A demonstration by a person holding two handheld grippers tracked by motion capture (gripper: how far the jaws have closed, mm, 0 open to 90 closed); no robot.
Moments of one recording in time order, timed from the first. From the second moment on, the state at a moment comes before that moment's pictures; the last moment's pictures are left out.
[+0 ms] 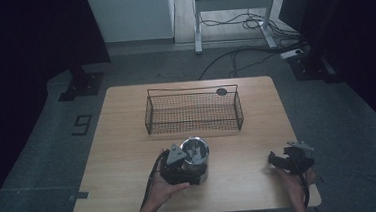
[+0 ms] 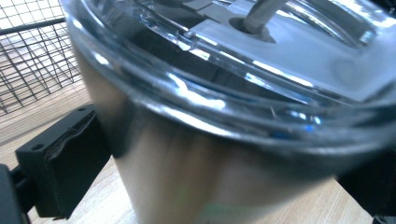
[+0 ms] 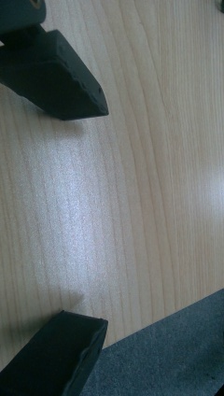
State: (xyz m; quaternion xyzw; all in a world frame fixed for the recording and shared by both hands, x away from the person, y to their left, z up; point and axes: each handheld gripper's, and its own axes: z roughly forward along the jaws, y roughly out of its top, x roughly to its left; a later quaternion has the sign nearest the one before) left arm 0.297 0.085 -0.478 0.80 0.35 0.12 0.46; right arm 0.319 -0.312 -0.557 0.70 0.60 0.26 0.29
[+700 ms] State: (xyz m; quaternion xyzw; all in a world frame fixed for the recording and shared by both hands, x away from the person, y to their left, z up) left arm 0.304 0.078 -0.479 0.82 0.33 0.13 0.46; right arm 0.318 -0.312 -0.557 0.70 0.60 0.26 0.29
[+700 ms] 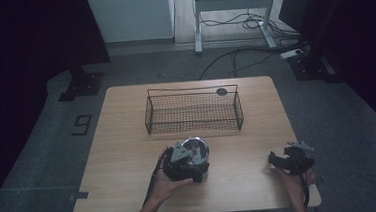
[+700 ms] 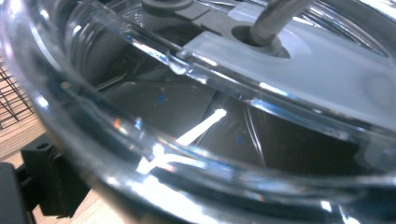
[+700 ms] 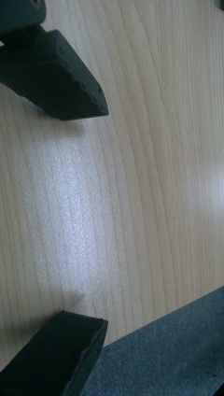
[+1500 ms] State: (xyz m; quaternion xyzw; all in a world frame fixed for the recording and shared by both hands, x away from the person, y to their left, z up) left arm 0.309 0.095 -0.466 0.81 0.32 0.12 0.47; right arm 0.318 -0.312 -0.557 0.70 0.60 0.26 0.29
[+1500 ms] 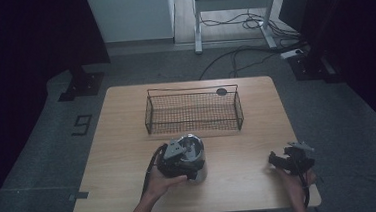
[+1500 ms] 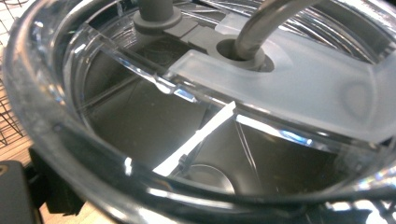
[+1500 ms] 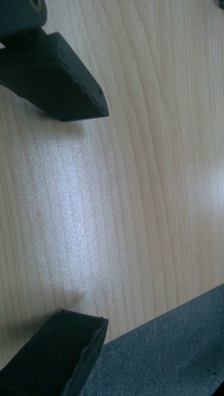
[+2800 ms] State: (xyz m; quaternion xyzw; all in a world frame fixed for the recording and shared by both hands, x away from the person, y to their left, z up) left arm 0.324 0.131 -0.433 0.78 0.36 0.15 0.50; right arm 0.317 -0.312 -0.557 0.70 0.60 0.26 0.29
